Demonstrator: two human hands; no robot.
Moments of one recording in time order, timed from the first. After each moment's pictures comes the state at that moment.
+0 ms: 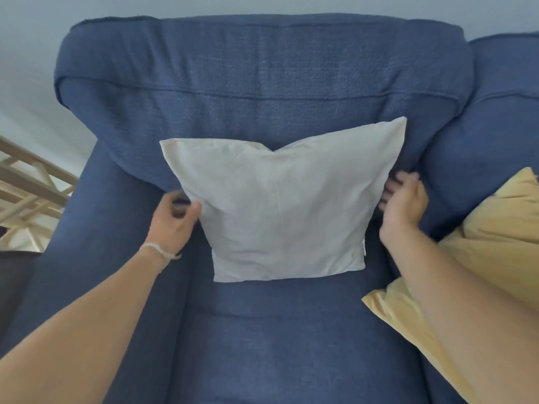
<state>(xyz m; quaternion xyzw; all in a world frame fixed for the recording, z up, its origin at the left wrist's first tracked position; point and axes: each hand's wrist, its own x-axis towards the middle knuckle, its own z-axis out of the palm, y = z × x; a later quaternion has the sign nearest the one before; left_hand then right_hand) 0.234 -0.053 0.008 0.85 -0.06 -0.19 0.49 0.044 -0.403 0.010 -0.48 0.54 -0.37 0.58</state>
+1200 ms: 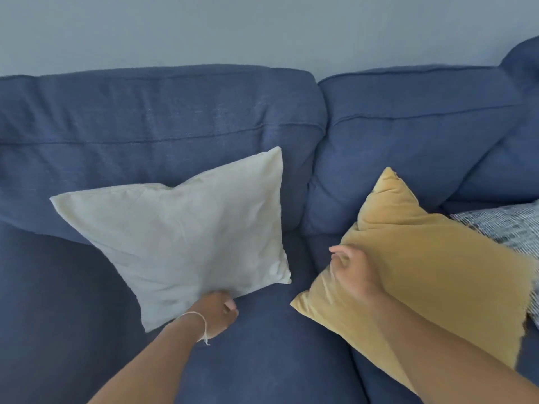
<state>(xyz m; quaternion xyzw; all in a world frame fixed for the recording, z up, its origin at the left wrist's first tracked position) 0.077 -0.169 -0.038 0.83 -0.31 -0.46 0.07 -0.133 -0.418 -0.017 -0.79 0.48 -0.09 0.36</state>
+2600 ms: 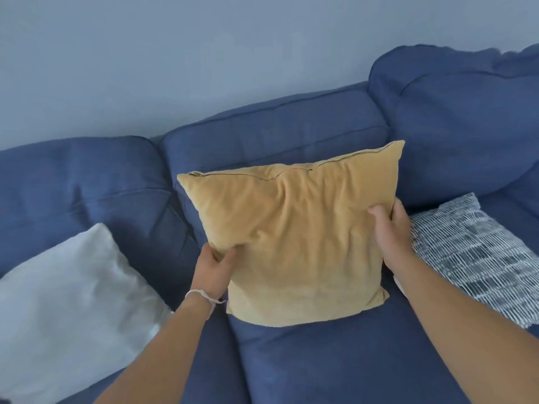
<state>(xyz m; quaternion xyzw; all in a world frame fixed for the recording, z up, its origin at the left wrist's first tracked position) -0.088 -0.491 0.083 0.77 -0.14 -0.35 0.51 -0.323 -0.723 0.091 -0.55 0.57 -0.36 0.50</state>
